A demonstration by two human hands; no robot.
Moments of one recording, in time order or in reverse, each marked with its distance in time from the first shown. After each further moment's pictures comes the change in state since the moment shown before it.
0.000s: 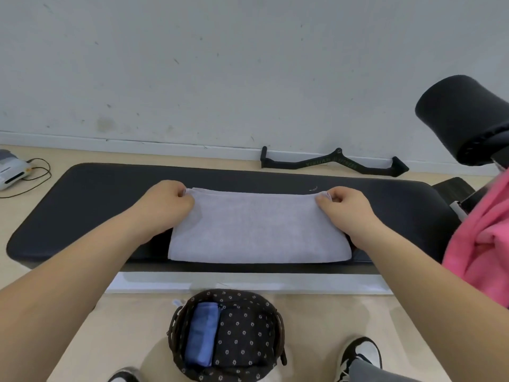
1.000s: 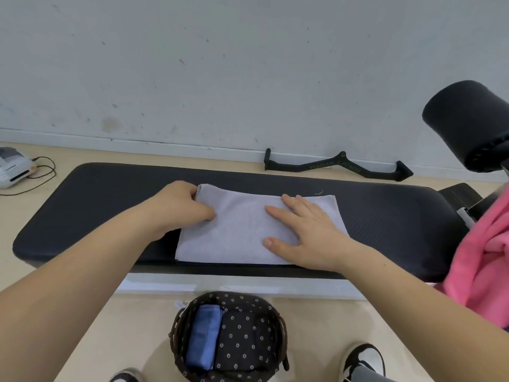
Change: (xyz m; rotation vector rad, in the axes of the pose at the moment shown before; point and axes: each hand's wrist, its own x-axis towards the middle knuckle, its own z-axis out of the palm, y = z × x) left_hand -0.007 0.013 -0.004 -0.047 -0.135 -0.089; right_hand -0.038 -0.018 0.045 -0.643 -0.365 -0.518
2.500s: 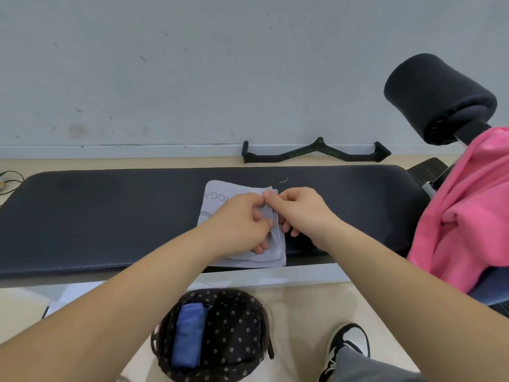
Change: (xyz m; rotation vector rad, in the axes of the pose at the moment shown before) left_hand -0.032 0.082 0.131 -0.100 -0.254 0.301; right_hand -0.011 0.035 -0.020 0.888 0.228 0.363
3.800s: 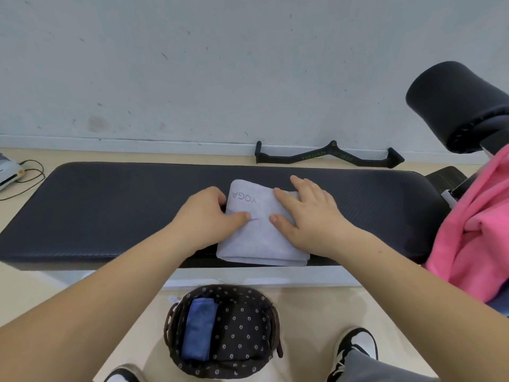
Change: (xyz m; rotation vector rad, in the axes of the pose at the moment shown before) left_hand -0.014 -0.049 -0.062 0.355 0.305 -0.157; right_hand -0.015 -0.014 0.016 -1.021 -0.119 -0.297
